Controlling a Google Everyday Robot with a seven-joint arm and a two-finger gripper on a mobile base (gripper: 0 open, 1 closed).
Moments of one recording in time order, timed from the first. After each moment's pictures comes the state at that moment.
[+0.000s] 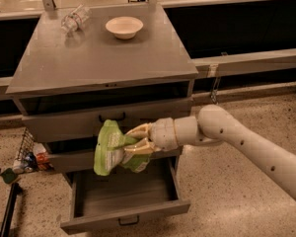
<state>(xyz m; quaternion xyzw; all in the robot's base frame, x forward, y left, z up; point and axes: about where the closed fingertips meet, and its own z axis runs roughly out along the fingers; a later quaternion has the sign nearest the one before) 0.528 0.054 0.690 -0.62 0.50 0.36 0.48</state>
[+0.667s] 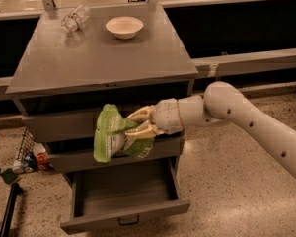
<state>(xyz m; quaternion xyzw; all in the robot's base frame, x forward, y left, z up) 0.535 0.047 0.759 -0.64 0.49 0.34 0.48</state>
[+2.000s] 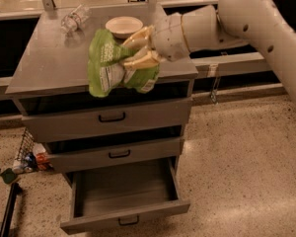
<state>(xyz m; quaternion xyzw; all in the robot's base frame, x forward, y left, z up) 0.593 0.046 0.954 -0.70 0.45 0.20 0.52</state>
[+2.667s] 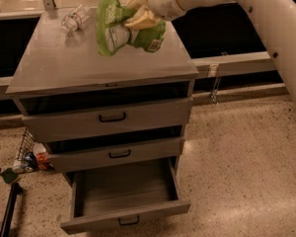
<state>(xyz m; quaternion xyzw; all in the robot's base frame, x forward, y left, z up) 0.689 0.037 1.012 -0.71 0.47 0.05 0.53</state>
